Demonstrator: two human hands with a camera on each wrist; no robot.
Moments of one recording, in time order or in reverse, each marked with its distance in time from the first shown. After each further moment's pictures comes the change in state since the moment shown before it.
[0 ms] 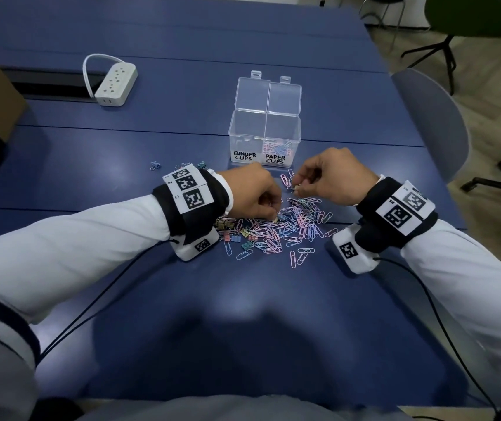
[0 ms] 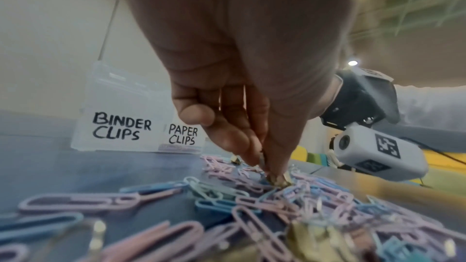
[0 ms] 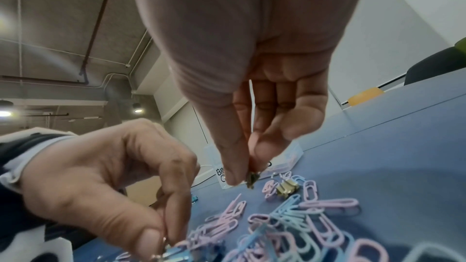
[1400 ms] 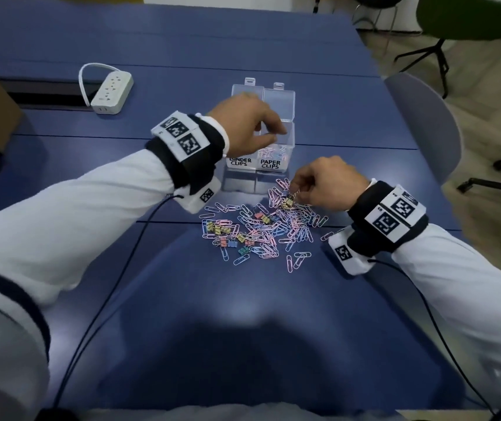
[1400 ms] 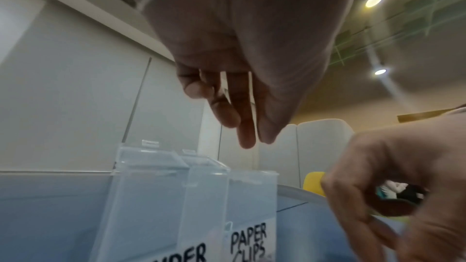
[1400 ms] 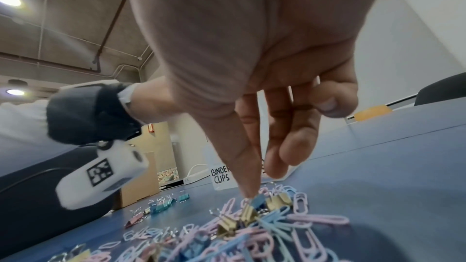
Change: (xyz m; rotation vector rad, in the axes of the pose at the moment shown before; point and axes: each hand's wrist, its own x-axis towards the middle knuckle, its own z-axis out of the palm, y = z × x) left_hand 0.030 -0.024 -0.071 0.120 0.378 -0.071; right_hand -0.002 -0.002 -0.001 -0.208 -0.020 0.042
